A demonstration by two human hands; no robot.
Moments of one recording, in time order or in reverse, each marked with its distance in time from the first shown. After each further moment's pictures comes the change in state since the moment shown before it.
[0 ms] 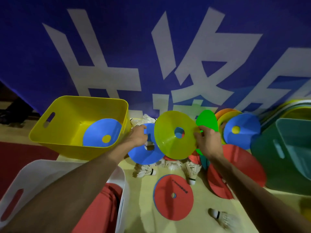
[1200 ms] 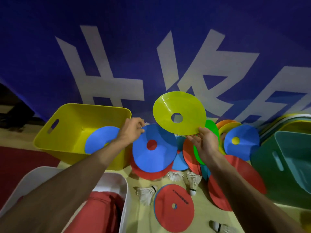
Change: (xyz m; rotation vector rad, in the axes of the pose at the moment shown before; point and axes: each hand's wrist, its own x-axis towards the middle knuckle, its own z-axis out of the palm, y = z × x) left_hand -0.003 0.007 -0.055 -0.040 0.323 0.200; right_hand 0.016 -0.052 -0.014 1.316 -0.013 0.609
